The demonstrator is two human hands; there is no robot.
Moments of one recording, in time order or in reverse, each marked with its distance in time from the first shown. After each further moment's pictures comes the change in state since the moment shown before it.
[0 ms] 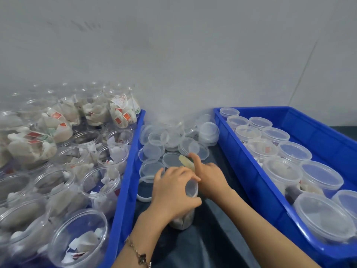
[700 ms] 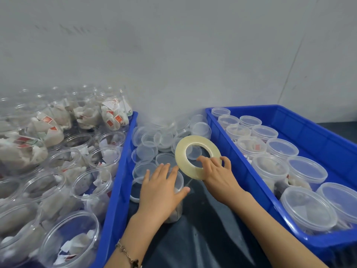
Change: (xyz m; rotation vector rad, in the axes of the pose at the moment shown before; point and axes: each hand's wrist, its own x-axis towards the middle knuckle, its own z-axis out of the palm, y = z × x) left_hand -0.001 -0.009 0.008 0.307 -0.059 -0.125; right_hand -0.036 0.030 -0.023 -0.161 -0.012 0.013
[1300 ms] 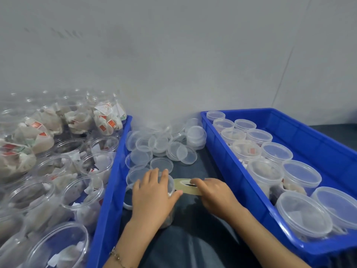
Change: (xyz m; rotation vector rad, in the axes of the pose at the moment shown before) left_hand 0.004 0.000 0.002 0.078 0.053 -0.054; right_hand -0.018 0.000 0.004 0.114 0.190 -0.168
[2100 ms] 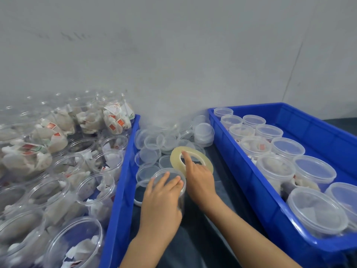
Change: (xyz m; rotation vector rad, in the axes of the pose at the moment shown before) left_hand -0.036 0.006 -0.025 -0.155 0.010 0.095; right_hand 0.057 -0.046 0.029 0.074 0.167 0.266
